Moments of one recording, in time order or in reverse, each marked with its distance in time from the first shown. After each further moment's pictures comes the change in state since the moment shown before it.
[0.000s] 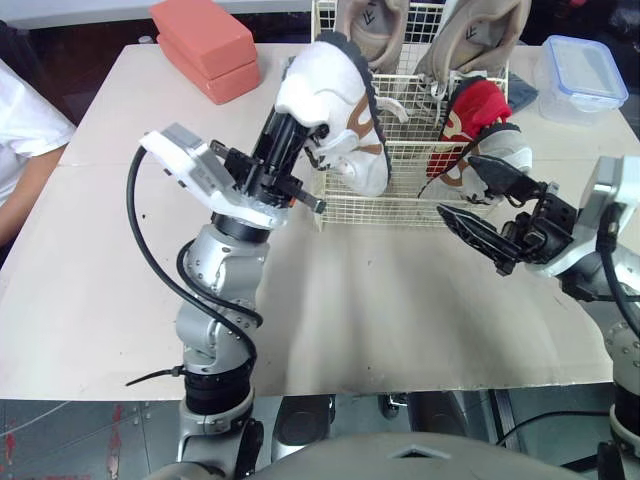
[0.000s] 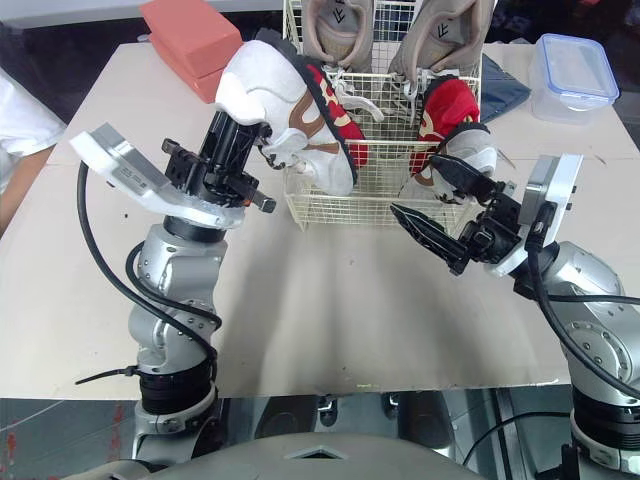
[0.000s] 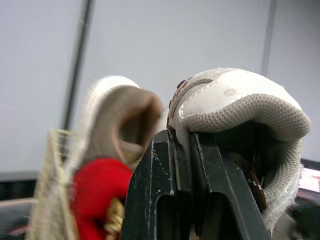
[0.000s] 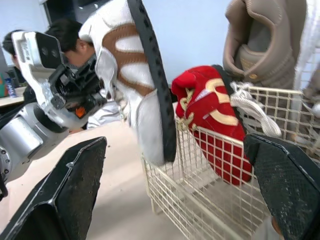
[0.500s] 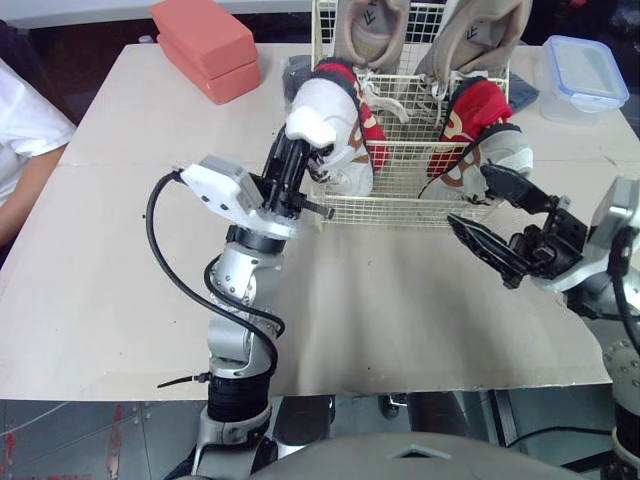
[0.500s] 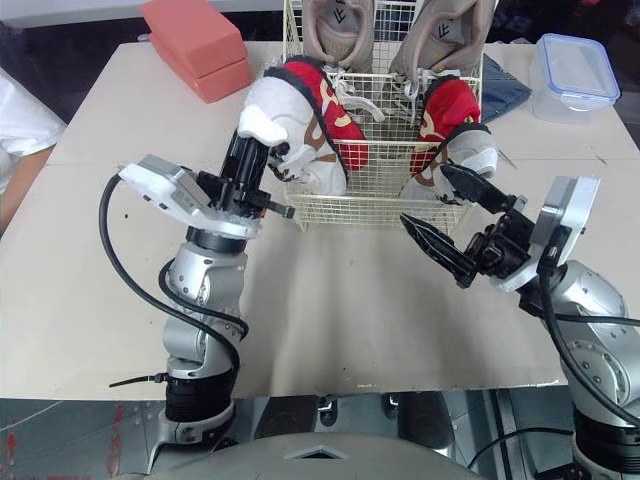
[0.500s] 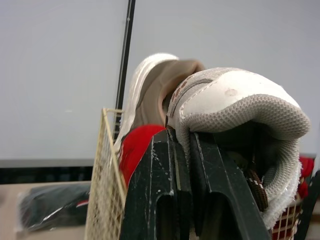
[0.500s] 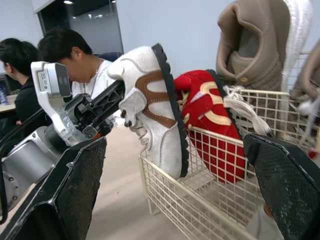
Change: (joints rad) left arm 0.089 -0.041 -0.038 0.118 0.213 -0.149 0.047; right arm 0.118 0.031 -0.009 -0.013 -0.035 -0.133 0.038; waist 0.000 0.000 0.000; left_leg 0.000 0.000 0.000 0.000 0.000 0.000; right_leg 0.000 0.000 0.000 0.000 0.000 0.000
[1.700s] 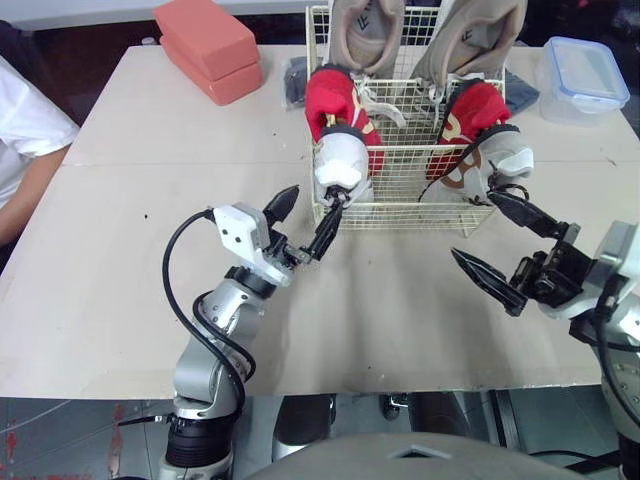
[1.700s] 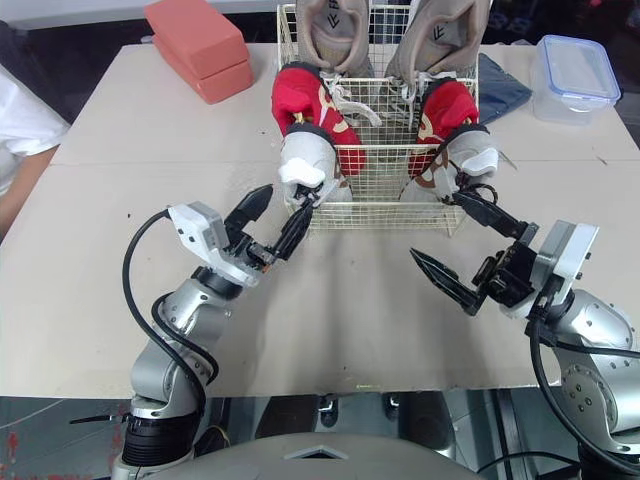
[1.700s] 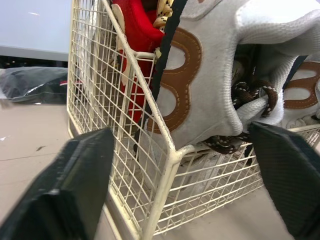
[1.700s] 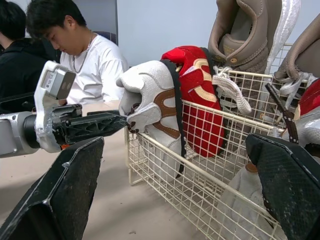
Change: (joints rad) left arm 0.205 0.159 0.019 -0.049 -0.199 0.247 -0.117; right arm 0.130 0.004 0.010 0.025 -0.169 -0.185 0.111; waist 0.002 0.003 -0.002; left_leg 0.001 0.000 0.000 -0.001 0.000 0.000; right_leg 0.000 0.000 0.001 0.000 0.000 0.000
